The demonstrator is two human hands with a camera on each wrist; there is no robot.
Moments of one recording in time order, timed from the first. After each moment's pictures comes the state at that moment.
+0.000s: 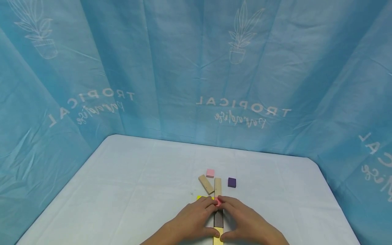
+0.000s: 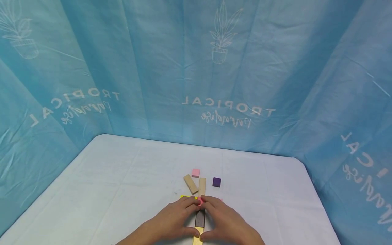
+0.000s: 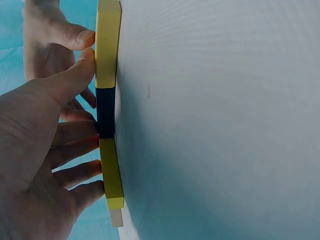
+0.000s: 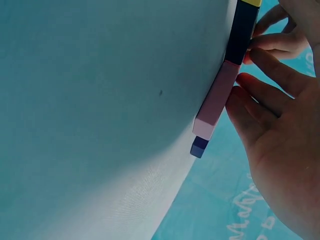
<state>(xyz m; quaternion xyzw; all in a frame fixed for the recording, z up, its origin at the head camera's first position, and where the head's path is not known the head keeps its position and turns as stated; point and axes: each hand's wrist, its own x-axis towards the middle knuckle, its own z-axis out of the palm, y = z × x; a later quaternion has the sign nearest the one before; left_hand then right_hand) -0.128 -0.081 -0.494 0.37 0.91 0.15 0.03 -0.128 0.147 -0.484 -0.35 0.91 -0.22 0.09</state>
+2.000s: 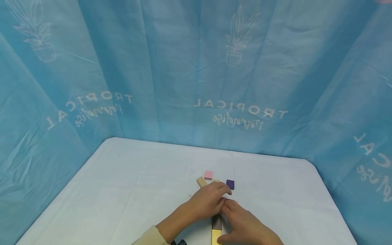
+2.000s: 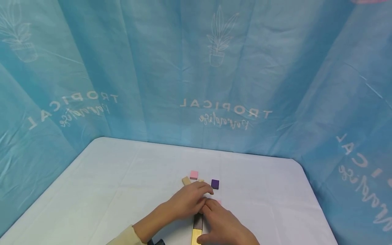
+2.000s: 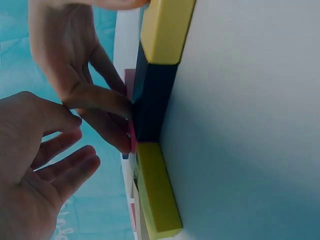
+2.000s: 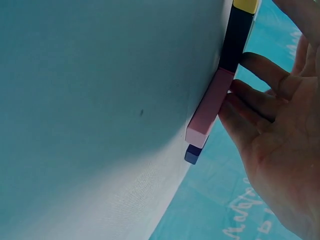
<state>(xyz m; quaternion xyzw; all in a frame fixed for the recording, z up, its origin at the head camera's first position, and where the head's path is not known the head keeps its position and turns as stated) -0.173 -0.041 -0.466 0.40 0.89 0.22 -0.07 -0.127 0.145 -0.484 -0.38 0.90 -0.20 0.08</state>
